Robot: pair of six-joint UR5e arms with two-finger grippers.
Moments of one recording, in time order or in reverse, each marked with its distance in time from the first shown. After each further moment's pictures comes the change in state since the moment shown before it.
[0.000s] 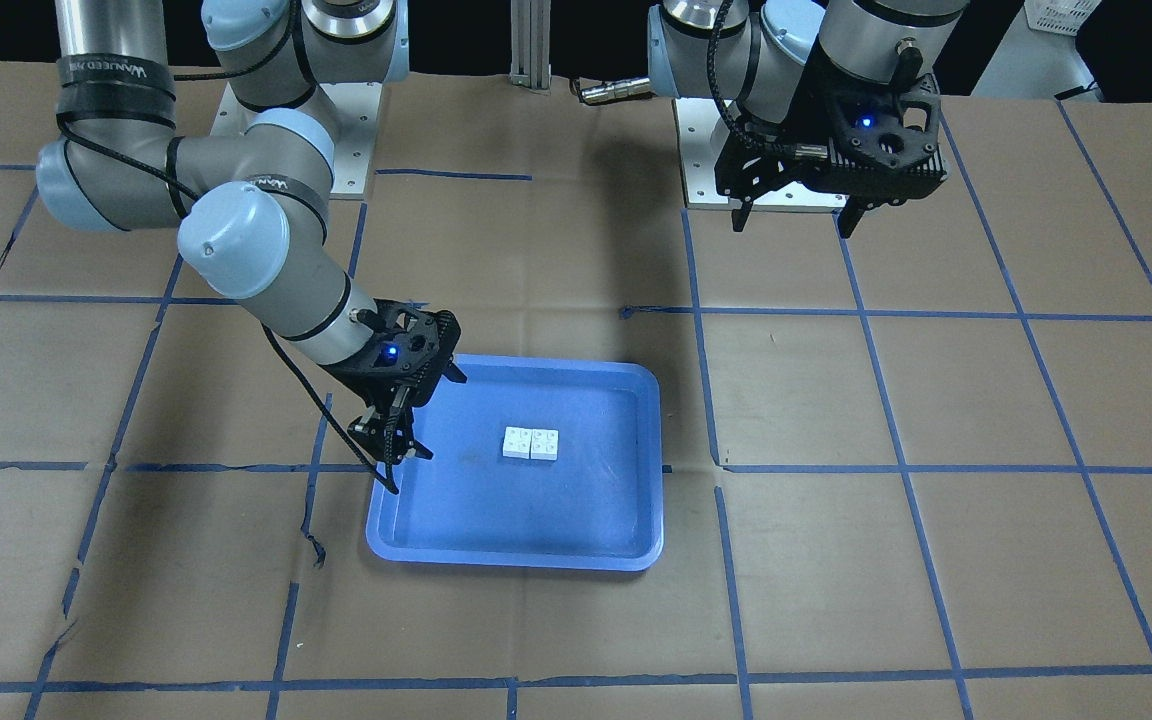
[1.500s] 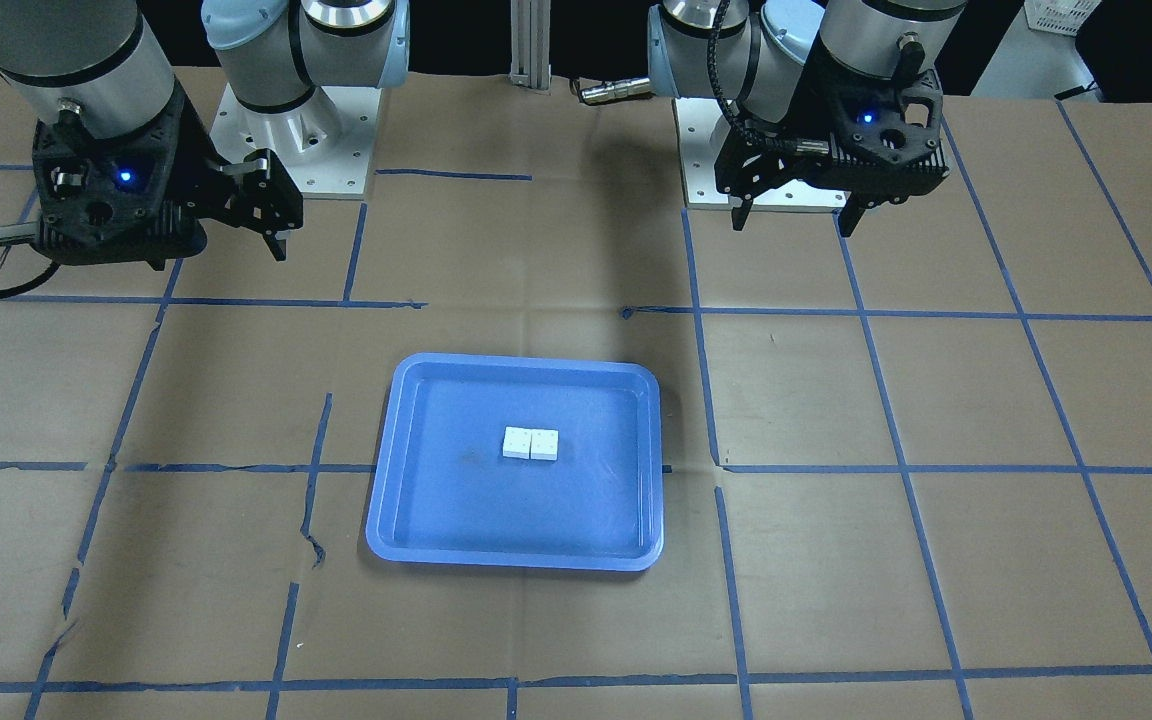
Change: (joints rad) left arm -0.001 -0.001 0.007 0.000 -0.002 0.000; right arm -0.067 -0.141 -0.495 0.826 -0.381 1.022
